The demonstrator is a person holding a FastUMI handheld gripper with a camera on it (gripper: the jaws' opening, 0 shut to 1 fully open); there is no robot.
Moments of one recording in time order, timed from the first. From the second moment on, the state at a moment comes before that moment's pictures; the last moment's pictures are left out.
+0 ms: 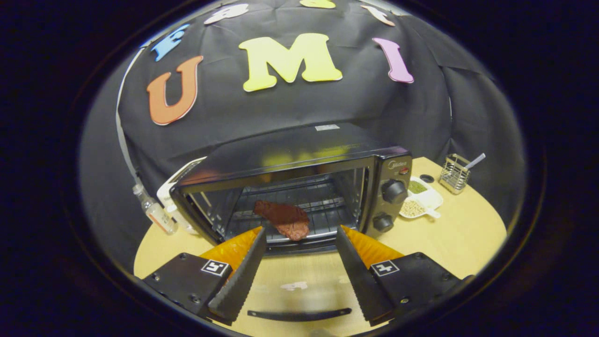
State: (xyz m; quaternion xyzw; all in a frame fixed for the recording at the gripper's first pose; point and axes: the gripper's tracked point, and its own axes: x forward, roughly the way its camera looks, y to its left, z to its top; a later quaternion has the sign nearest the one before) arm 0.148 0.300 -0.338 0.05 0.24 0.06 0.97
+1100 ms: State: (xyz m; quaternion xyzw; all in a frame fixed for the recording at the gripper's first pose) arm 0.026 0.282 -0.458 -0.02 0.34 0.11 0.93
